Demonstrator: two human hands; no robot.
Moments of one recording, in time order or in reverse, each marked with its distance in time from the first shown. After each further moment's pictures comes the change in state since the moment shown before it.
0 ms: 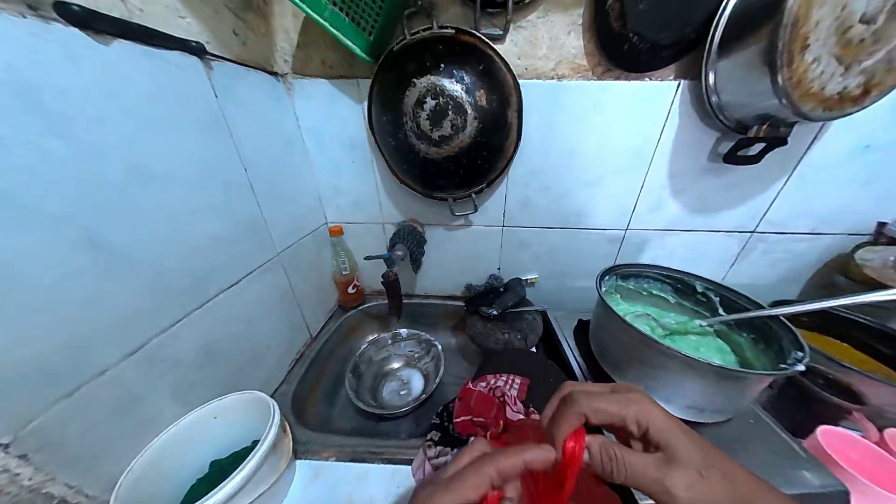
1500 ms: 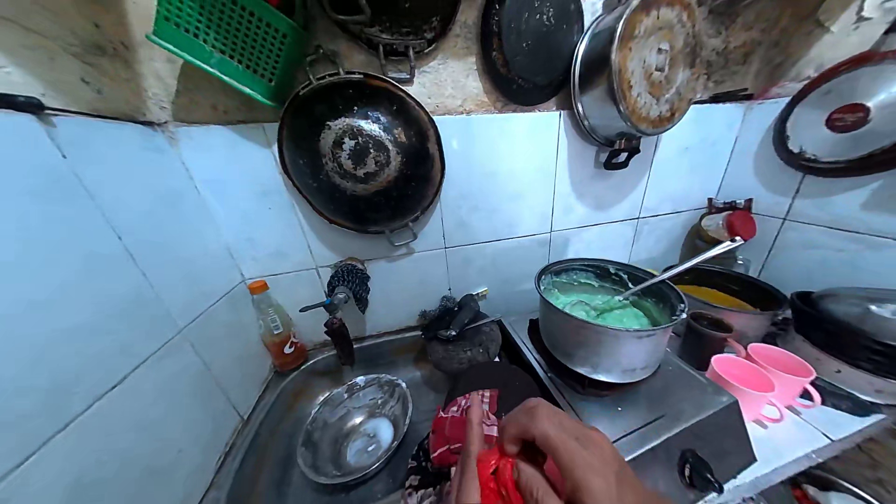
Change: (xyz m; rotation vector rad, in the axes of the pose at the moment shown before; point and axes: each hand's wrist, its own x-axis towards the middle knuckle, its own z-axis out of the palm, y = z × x) left_hand 0.008 -0.029 0.027 -0.089 0.023 0.136; right_hand 0.009 -0.041 0.079 -0.612 0.451 0.059
